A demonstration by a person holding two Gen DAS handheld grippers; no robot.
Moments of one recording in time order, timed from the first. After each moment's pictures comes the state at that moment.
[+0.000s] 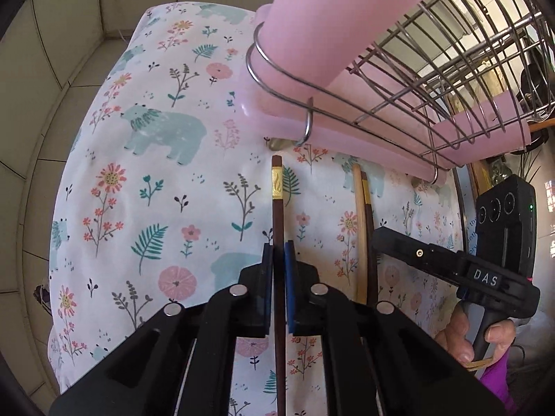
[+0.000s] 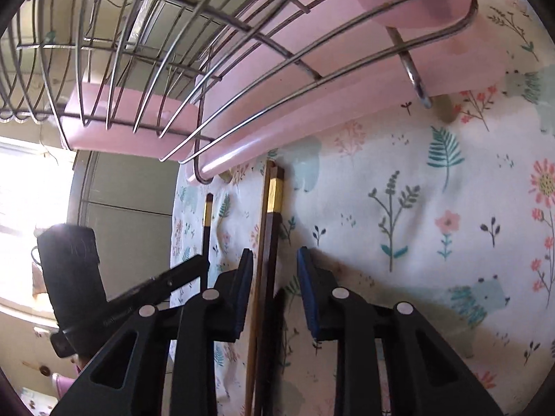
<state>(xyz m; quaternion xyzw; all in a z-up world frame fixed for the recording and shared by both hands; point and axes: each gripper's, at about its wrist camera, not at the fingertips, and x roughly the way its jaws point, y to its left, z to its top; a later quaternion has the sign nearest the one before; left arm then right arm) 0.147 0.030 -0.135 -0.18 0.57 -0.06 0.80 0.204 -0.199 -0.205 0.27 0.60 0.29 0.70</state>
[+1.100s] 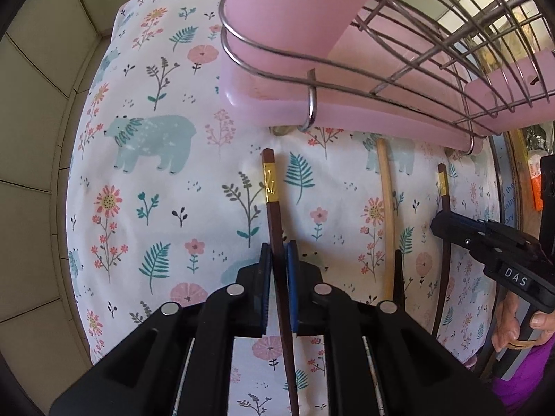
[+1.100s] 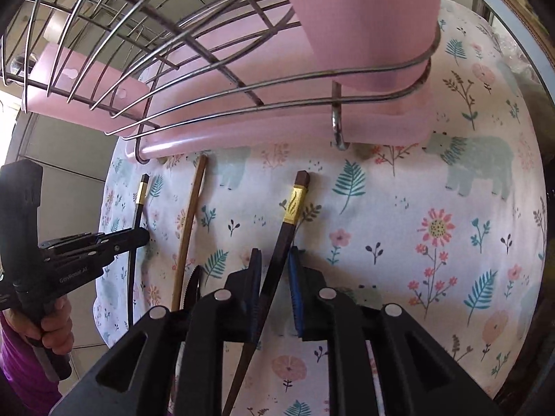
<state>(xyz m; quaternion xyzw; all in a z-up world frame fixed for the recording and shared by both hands) 0.172 0.037 -0.135 -0.08 0.66 -0.04 0.75 0.213 -0.211 -0.187 0.08 0.63 0.23 0.73</state>
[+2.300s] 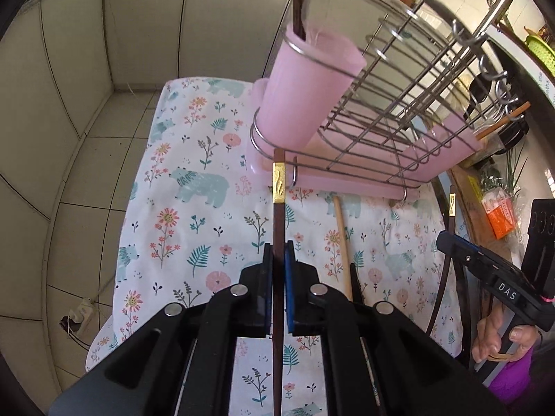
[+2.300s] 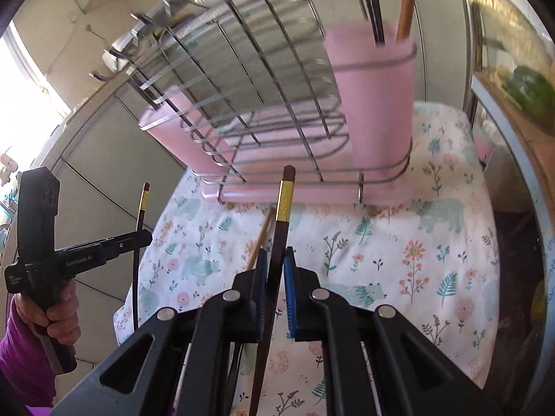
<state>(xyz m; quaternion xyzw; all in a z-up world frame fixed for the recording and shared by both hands) 0.103 0.039 -0.052 -0.14 0.49 -0.05 0.86 0.136 -0.226 -0.096 0.09 0.45 0.27 0.85</state>
